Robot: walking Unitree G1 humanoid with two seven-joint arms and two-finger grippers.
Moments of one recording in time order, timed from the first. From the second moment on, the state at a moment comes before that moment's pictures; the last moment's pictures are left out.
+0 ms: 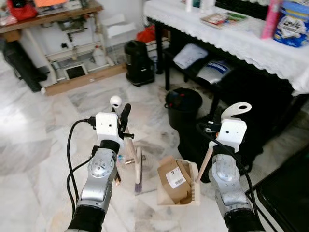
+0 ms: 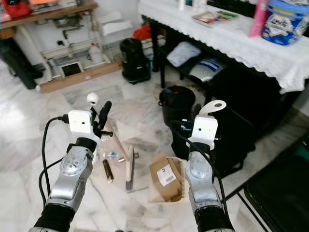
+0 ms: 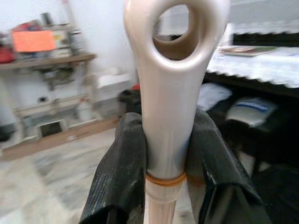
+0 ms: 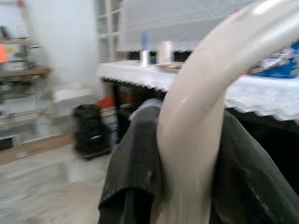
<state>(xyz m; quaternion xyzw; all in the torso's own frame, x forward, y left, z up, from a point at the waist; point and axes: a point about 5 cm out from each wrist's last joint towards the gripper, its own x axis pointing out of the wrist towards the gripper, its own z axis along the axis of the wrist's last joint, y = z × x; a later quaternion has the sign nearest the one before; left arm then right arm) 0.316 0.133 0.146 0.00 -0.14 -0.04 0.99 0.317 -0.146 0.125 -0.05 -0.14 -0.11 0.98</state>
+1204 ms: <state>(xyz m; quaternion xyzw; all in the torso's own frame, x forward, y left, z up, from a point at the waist) 0.316 0.148 0.140 0.01 -0.14 0.02 0.99 0.319 -0.143 0.131 -0.05 -0.14 -0.08 0.99</state>
